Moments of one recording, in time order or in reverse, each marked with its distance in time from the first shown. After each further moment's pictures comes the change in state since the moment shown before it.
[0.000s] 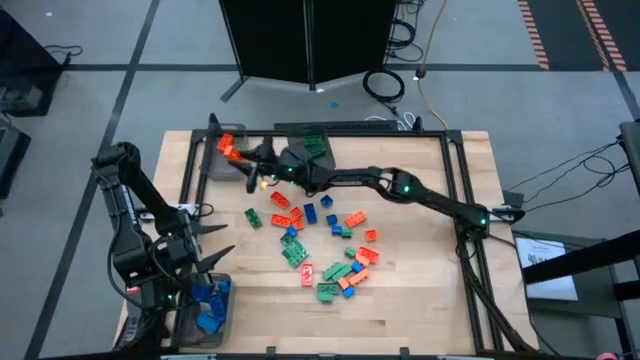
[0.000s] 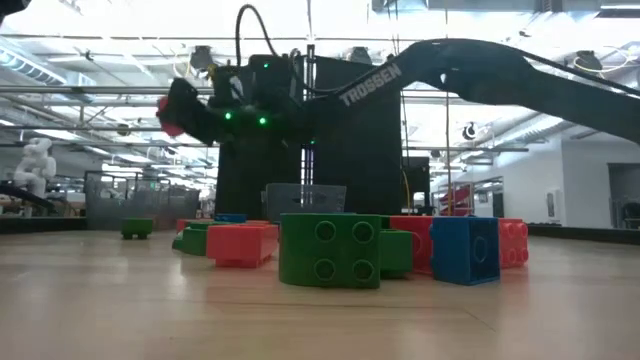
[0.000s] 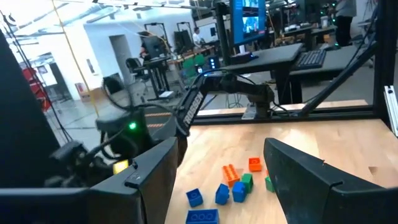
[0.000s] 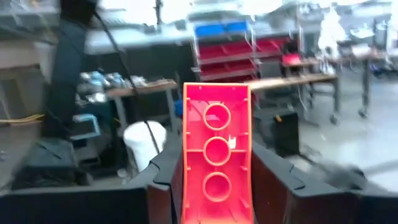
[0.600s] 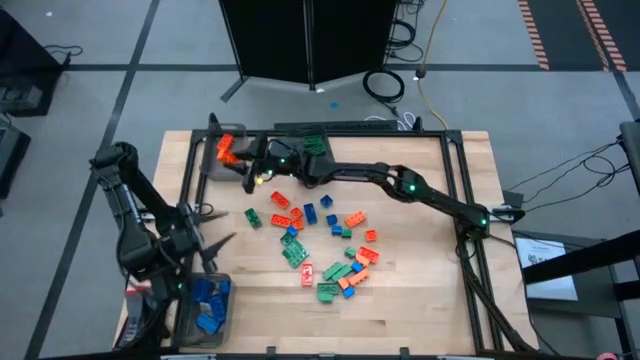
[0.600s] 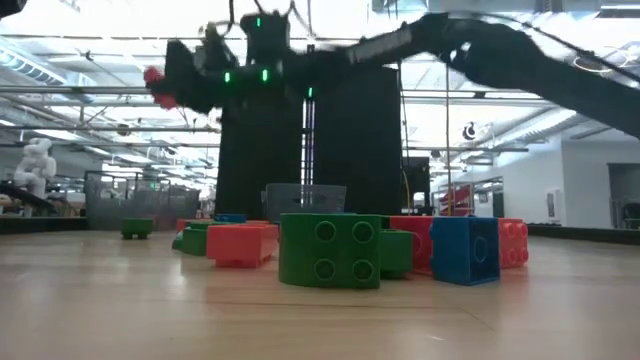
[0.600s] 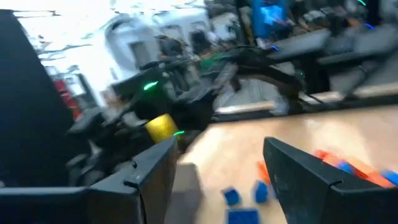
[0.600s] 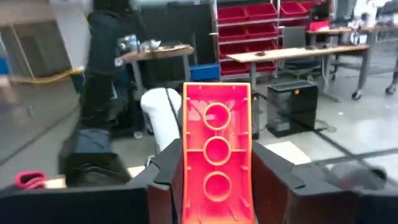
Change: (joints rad) left arm 0.094 -0.027 -0.047 -0.286 -0.023 -0.211; right arm 0.023 -0.095 0.113 -0.369 -0.075 -0.088
